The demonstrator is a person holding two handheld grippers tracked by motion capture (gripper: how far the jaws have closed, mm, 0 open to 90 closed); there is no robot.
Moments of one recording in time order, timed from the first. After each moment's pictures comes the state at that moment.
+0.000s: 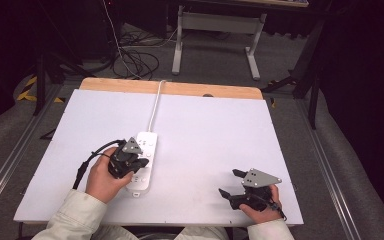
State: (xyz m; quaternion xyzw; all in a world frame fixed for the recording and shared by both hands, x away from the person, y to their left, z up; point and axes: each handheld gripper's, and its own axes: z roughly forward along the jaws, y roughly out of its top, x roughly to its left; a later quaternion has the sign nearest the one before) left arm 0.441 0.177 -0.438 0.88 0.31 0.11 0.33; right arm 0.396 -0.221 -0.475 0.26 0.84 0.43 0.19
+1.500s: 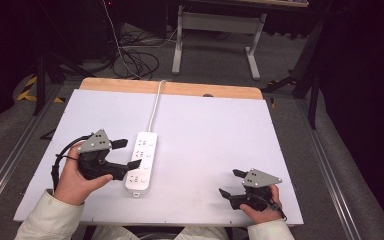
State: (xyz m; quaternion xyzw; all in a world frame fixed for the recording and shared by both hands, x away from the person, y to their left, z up) left arm 0.407 0.228 -0.389 0.81 0.30 0.15 0.49; right arm 0.396 -0.222 -0.475 0.26 0.84 0.44 0.19
